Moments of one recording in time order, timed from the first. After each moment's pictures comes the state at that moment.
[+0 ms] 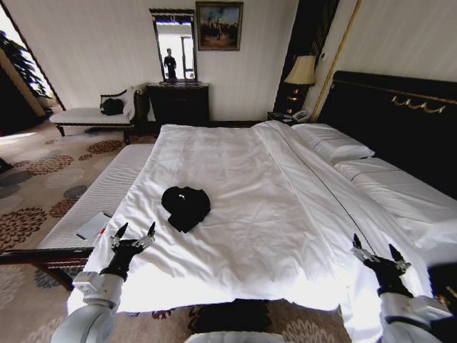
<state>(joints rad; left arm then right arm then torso) 1.78 -1.28 -0.80 -2.33 -0.47 0.12 0.01 -1.75 1.41 1.14 2.07 0.51 0.05 -0.06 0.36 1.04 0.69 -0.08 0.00</state>
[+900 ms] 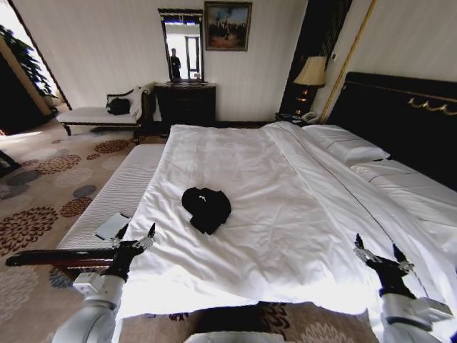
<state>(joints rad) 1.79 -1.29 -0.79 -2.33 -0.46 0.11 0.01 -1.76 1.41 1.15 2.06 0.52 0.08 -0.07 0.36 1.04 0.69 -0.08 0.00</state>
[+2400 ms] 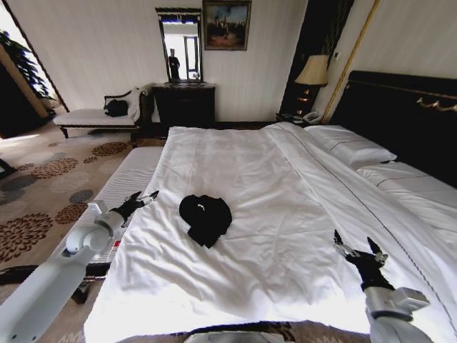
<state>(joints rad) 0.92 -0.65 -0.27 -1.65 -1.13 0.25 0.01 -1.80 1.37 1.05 2.15 0.50 0.02 -0.03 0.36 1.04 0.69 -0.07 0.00</state>
